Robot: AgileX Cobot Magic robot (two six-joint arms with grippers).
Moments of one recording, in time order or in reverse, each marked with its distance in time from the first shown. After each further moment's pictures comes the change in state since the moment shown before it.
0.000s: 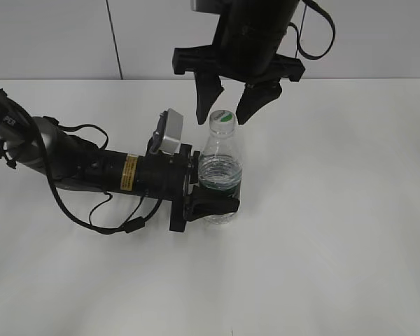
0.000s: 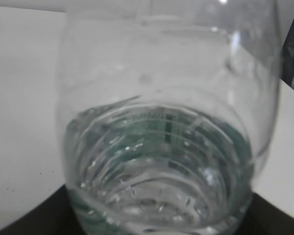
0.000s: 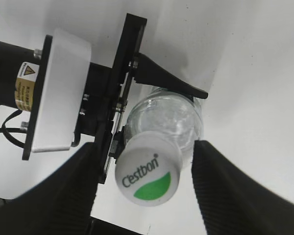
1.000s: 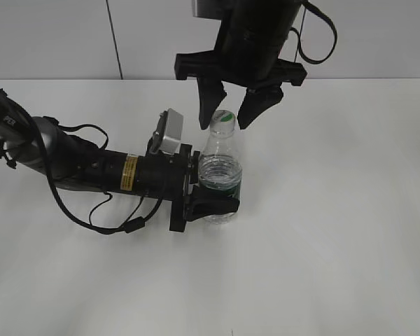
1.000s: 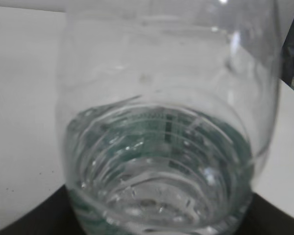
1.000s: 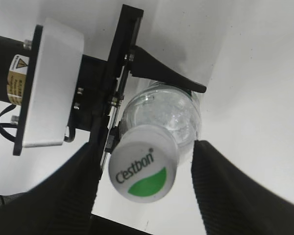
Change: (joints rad) left arm 0.000 0.000 0.000 0.000 0.000 0.000; right arm 0.000 -0.006 0.023 0.002 0.000 -0.003
